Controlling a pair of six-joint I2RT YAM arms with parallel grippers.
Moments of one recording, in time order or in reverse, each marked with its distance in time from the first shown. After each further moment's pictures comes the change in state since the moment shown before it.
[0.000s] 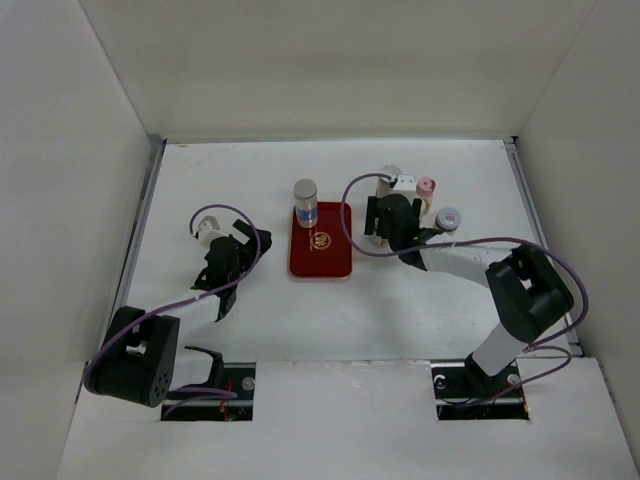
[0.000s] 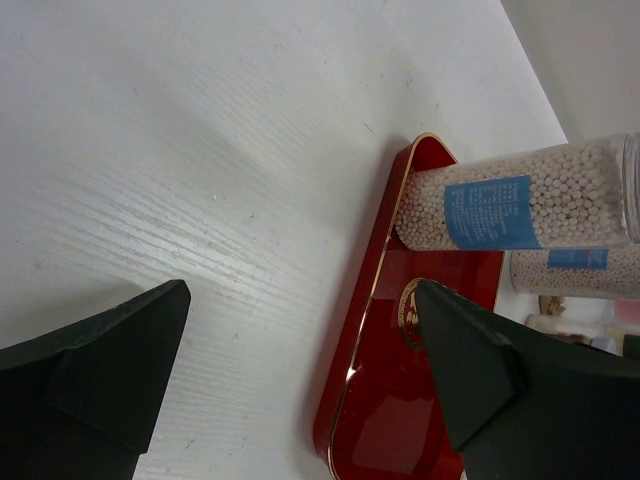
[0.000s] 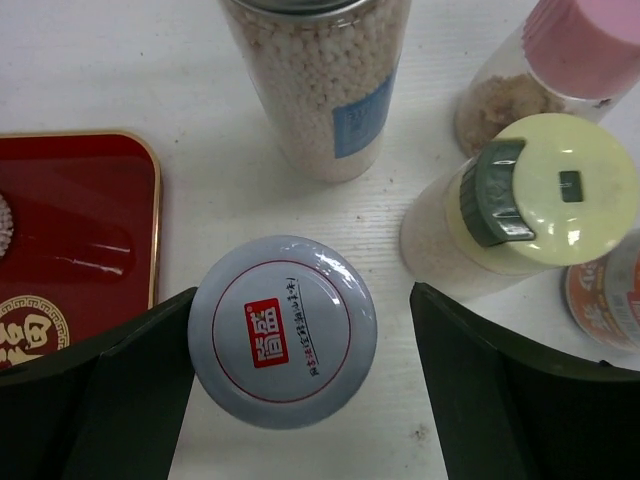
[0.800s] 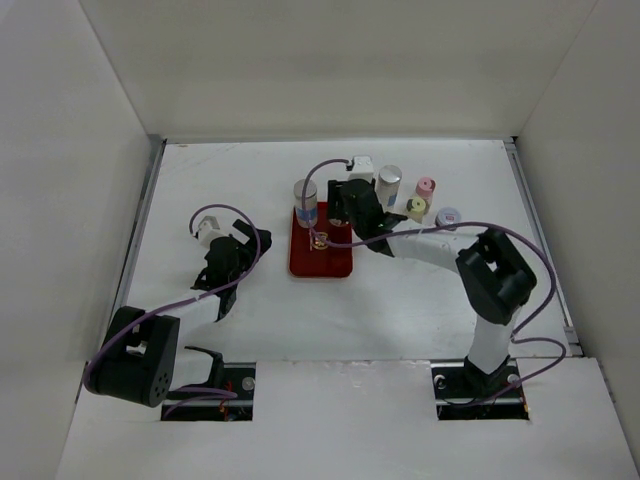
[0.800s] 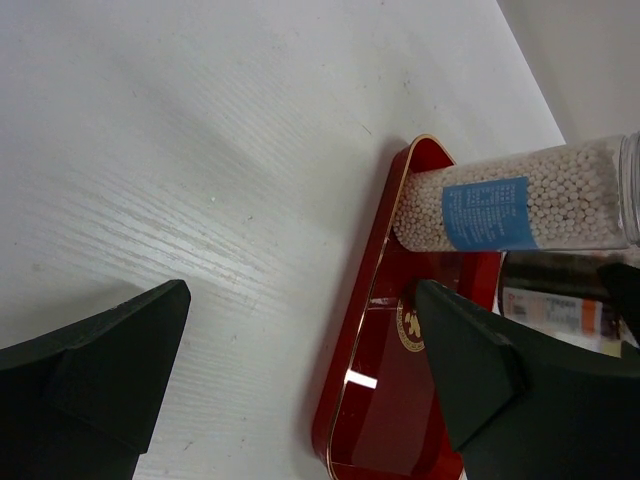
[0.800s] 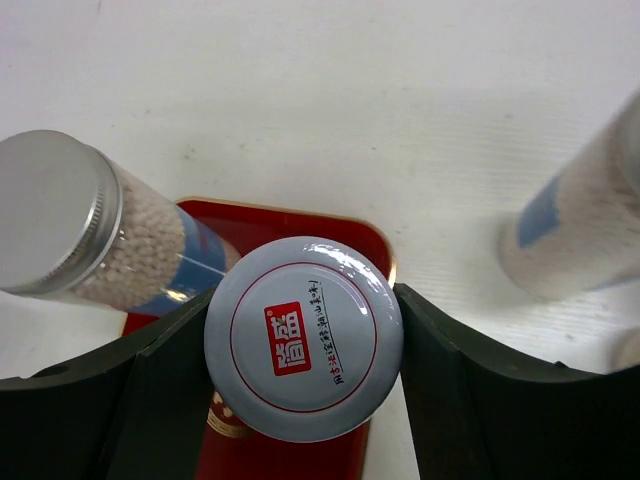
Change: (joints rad) left arm 0.000 0.000 0.000 0.004 0.000 -0.001; right arm 0.124 0.190 0.288 0.071 -0.050 -0.031
